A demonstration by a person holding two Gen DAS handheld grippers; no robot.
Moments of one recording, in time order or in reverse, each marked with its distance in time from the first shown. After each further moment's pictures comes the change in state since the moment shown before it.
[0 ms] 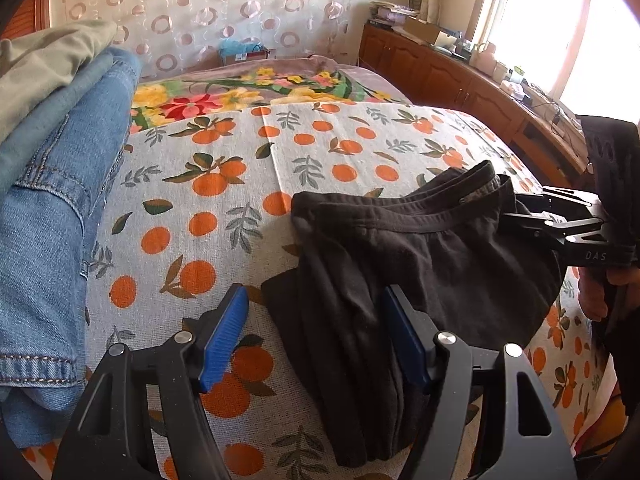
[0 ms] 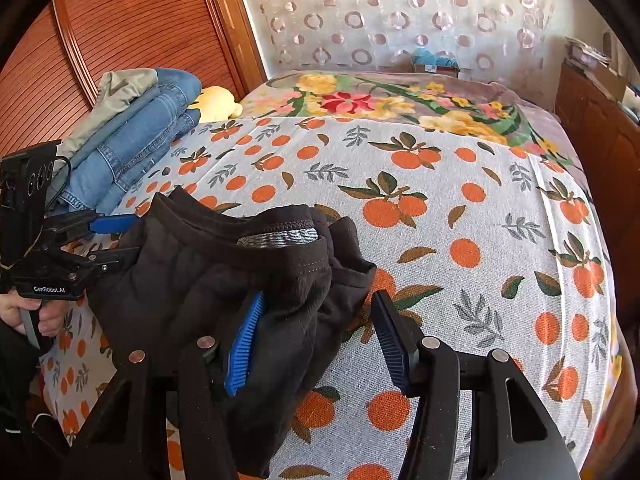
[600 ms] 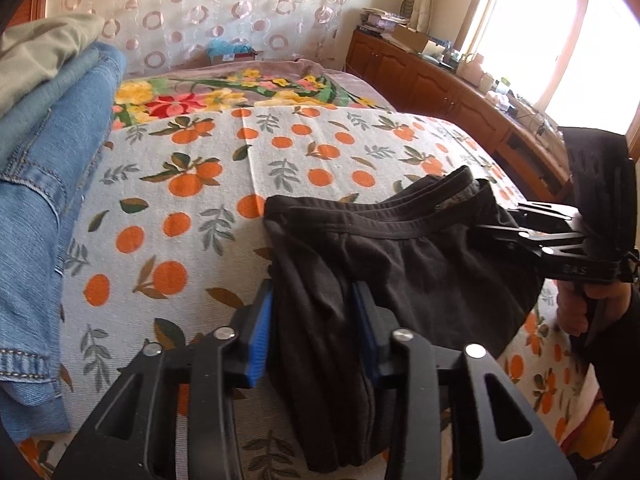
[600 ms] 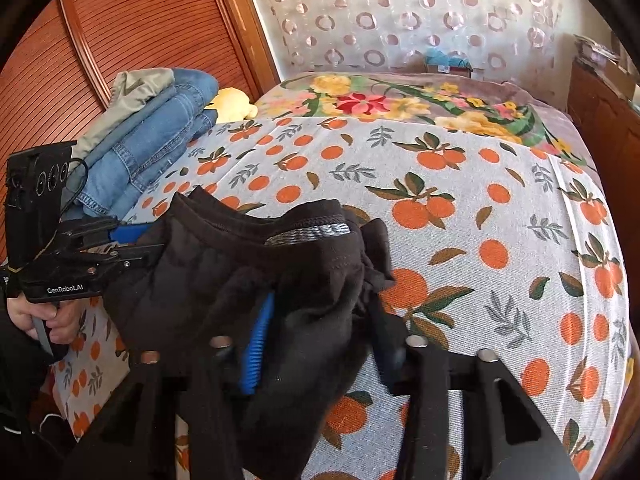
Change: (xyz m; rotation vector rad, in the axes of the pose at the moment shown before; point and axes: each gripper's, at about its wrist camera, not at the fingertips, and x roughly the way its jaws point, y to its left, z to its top) left arm 0.000 -0.003 0.000 -0.032 -0.011 -0.093; right arm 0.005 0.002 -0.001 0.001 -0.006 0.059
